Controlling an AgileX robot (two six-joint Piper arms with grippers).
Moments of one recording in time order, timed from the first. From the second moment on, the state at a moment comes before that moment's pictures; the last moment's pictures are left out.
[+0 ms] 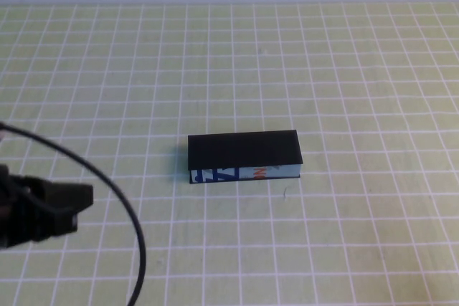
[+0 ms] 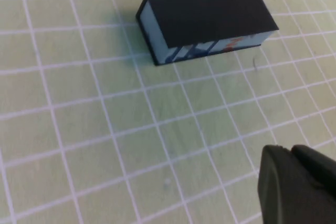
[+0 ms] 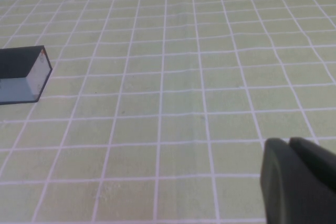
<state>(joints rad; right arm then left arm) 0.01 -0.01 0.03 0.24 0.33 -0.11 -0.10 0.83 -0.64 -0.76 0.80 0.52</state>
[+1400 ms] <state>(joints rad) 0.01 -0.01 0.03 0.86 -0.11 -0.11 -0.10 1.65 -1.18 -1.03 0.85 0.89</state>
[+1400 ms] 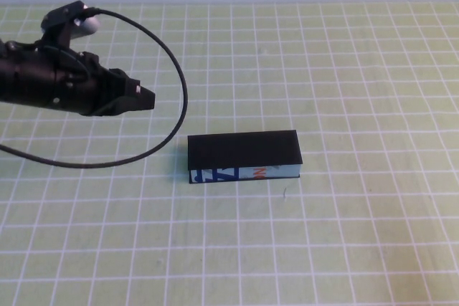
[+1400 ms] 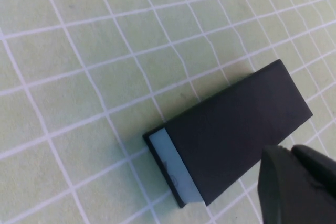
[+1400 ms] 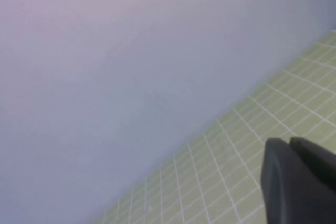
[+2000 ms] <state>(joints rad) 0.01 0.71 -0.53 0.79 0.80 -0.39 -0.24 2.03 -1.60 -0.89 0.92 0.74</state>
